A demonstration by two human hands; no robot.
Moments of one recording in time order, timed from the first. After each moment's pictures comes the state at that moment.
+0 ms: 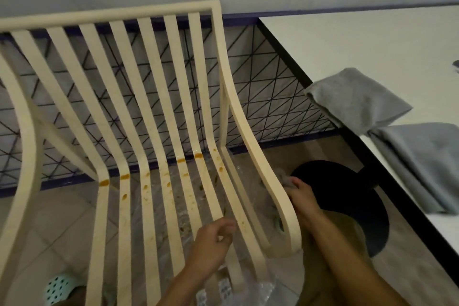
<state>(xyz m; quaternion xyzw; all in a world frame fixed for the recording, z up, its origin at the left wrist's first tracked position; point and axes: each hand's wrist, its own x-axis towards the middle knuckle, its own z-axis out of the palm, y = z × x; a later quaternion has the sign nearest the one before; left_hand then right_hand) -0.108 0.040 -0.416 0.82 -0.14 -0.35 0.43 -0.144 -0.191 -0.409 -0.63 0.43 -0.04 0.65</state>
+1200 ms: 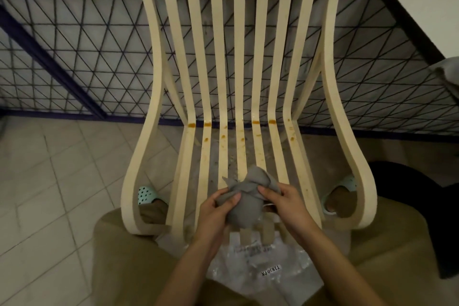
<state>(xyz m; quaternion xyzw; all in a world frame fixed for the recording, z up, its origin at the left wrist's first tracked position) -0.152 0.169 -0.409 0.57 0.24 -0.20 0.76 -0.164 0.006 -0.398 -0.63 0.20 0.12 0.74</state>
